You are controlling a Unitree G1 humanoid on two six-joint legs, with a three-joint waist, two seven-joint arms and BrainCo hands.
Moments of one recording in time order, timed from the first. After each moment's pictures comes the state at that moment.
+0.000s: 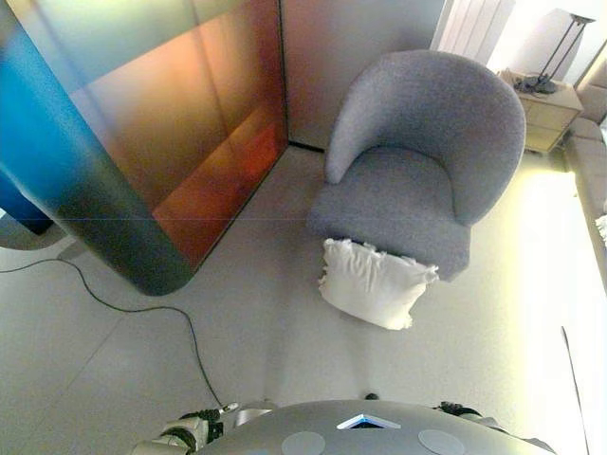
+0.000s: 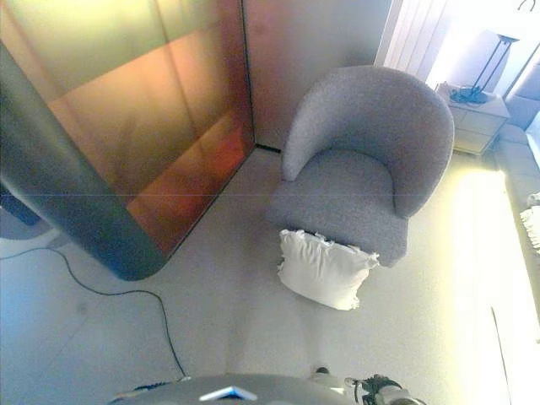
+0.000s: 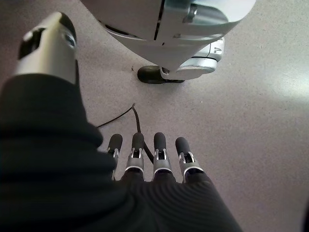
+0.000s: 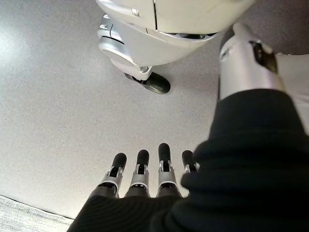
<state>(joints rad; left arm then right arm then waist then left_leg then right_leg) 0.03 0.22 -0.13 1.31 -0.29 0.25 0.16 0.04 -0.26 0.19 1.28 0.09 0.17 -0.09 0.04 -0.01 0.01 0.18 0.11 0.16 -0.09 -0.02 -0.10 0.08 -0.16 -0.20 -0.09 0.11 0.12</state>
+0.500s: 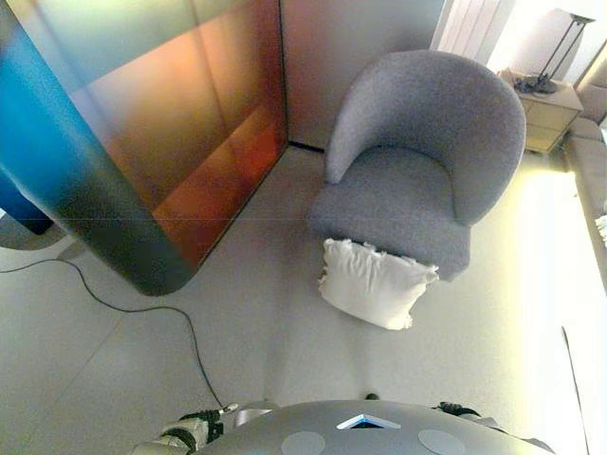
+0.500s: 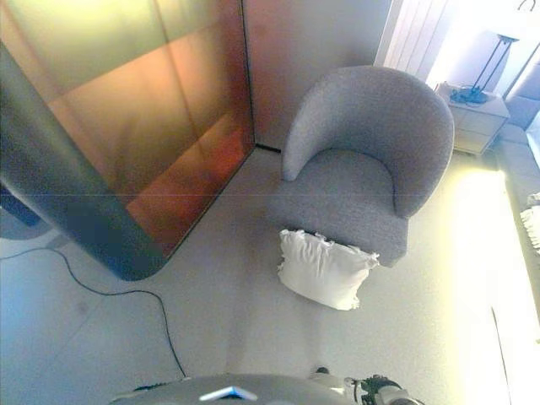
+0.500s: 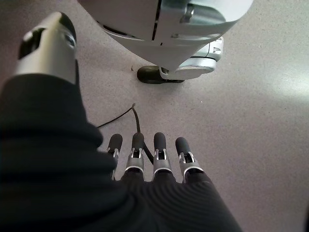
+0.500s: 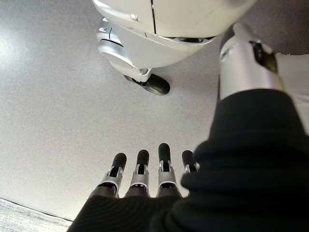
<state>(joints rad) 0.03 0.22 -0.13 1.31 -0.29 0.25 0.16 0.04 -0.26 0.19 1.28 0.11 0.17 -0.09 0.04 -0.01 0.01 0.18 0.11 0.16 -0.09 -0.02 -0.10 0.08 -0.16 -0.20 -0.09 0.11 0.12</state>
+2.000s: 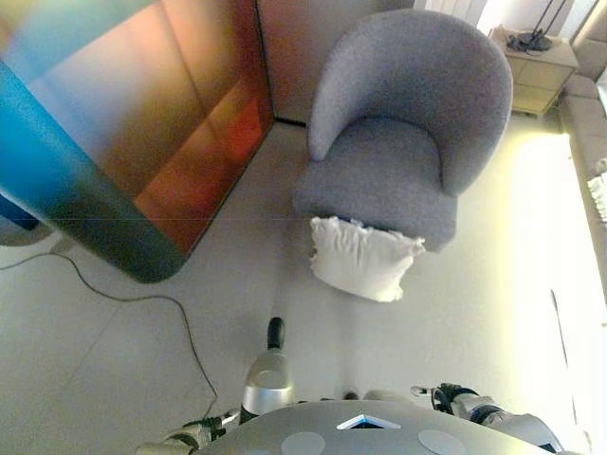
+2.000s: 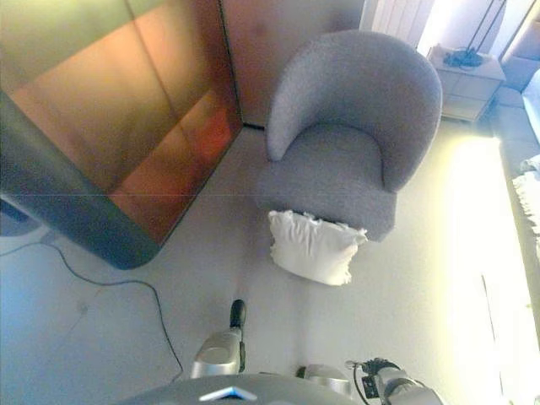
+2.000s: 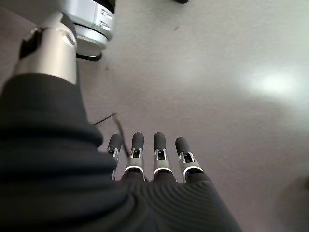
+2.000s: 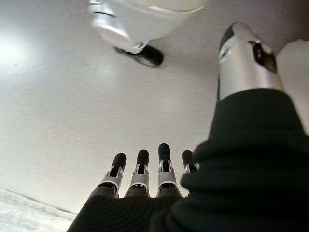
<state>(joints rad) 0.04 0.20 -0.08 1.37 -0.30 0.21 0.17 -0.07 -0.27 0.21 1.35 0.11 0.18 -0.10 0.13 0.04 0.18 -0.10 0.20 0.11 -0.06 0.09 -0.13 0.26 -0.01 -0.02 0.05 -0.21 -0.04</state>
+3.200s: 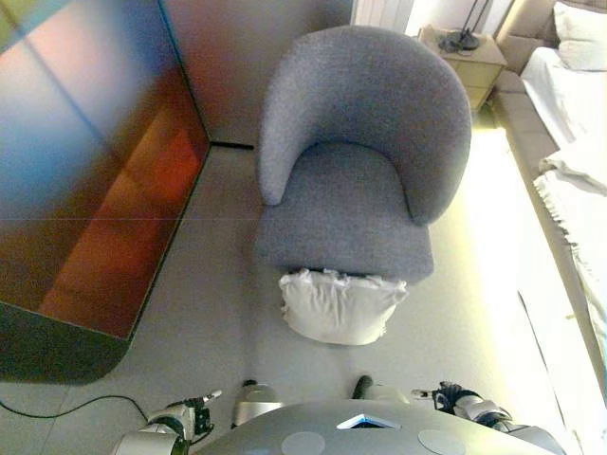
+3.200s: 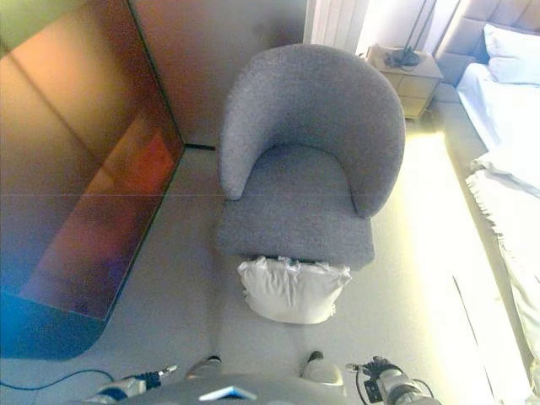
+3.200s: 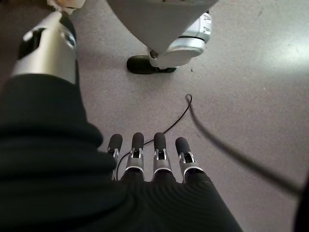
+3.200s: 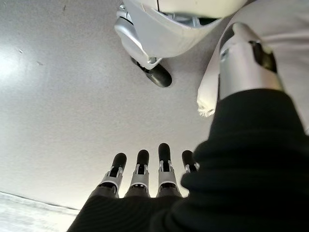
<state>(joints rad) -0.01 0.27 -0.06 1.33 -0.31 0.25 0.20 -0.01 -0.29 0.21 1.26 0.02 0.16 -0.05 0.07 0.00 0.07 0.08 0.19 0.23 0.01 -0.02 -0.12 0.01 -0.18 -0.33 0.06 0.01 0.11</state>
